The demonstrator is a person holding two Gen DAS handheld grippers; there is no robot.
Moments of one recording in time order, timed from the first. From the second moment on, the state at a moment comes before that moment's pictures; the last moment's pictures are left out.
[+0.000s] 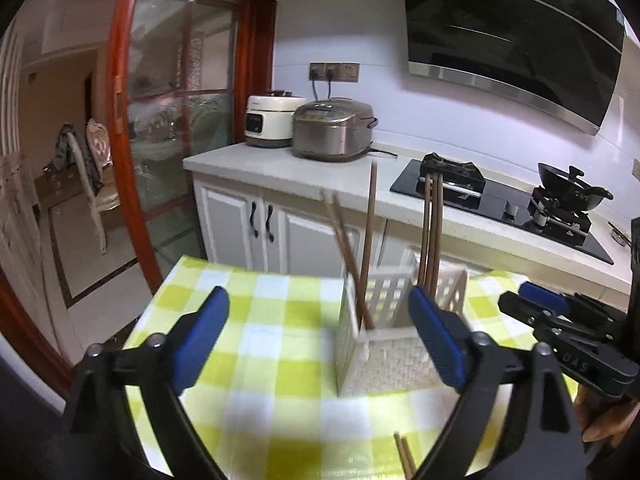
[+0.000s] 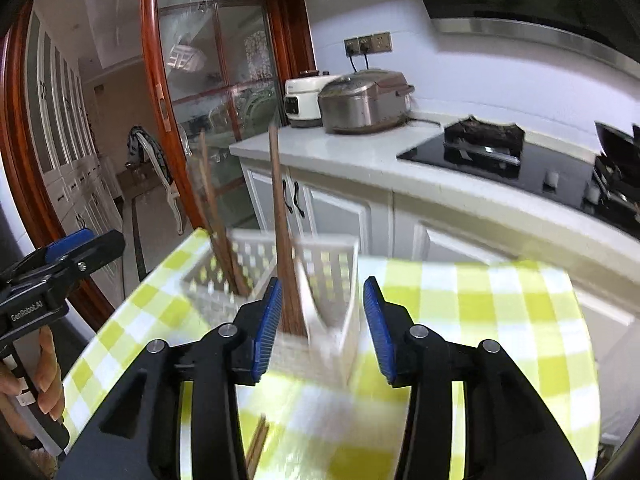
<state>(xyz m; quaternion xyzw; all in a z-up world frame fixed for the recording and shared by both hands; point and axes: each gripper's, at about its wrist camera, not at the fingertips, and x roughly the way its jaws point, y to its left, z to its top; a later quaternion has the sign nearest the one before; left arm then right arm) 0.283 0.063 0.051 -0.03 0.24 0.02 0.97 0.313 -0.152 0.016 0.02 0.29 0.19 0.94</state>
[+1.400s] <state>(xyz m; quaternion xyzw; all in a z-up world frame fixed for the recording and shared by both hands) 0.152 0.060 -0.083 0.01 0.30 0.04 0.95 0.204 -0.109 -0.105 -0.02 0.39 0.19 0.90</state>
